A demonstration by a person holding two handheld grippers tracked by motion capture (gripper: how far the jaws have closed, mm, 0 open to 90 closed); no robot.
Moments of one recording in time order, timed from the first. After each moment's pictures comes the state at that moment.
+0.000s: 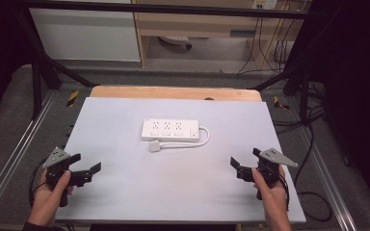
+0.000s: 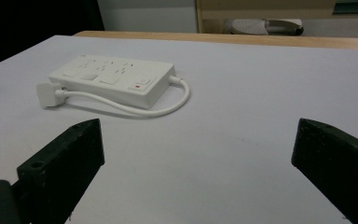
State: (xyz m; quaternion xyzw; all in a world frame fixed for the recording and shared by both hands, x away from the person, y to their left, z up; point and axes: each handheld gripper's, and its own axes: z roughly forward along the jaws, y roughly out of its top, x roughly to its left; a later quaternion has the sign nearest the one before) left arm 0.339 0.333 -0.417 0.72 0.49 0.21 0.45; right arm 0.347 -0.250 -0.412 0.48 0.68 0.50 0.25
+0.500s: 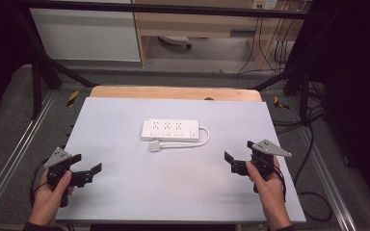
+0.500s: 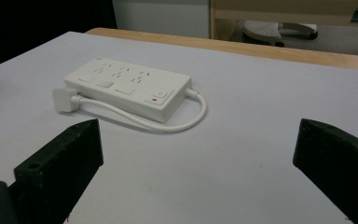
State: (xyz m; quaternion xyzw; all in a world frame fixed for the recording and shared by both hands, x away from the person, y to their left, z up) left arm 0.339 0.332 -0.418 0.72 0.49 0.21 0.45; right arm 0.361 -0.232 -0.389 0.45 0.70 0.50 0.24
